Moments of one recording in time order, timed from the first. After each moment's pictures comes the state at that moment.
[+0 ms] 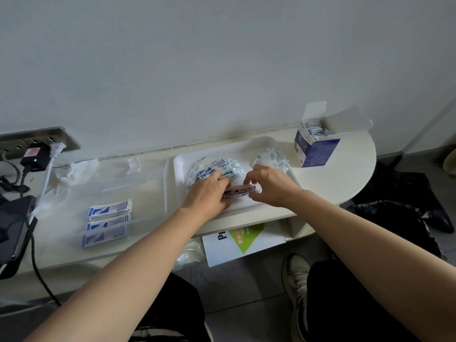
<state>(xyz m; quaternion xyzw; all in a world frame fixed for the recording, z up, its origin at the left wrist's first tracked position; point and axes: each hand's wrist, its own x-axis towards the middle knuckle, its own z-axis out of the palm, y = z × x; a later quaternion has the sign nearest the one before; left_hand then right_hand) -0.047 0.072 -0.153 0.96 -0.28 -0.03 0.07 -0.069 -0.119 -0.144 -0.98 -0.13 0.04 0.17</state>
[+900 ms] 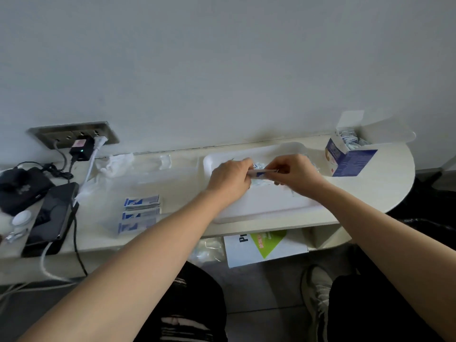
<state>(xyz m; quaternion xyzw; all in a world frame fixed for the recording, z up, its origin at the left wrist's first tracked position) -0.037 0.078 -0.109 0.96 -0.20 -0.02 0.17 -0.055 -0.104 -0.112 -0.91 -0.06 0.00 0.40</state>
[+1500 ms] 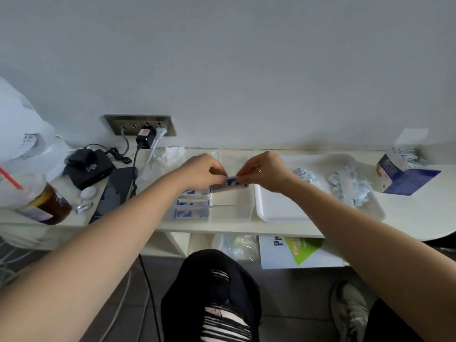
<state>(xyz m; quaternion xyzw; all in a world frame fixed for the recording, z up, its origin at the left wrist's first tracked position) -0.040 0.259 -0.063 0.94 -0.11 -0.18 0.27 -0.037 0.063 -0.086 -0.88 -0.13 0.08 0.45</state>
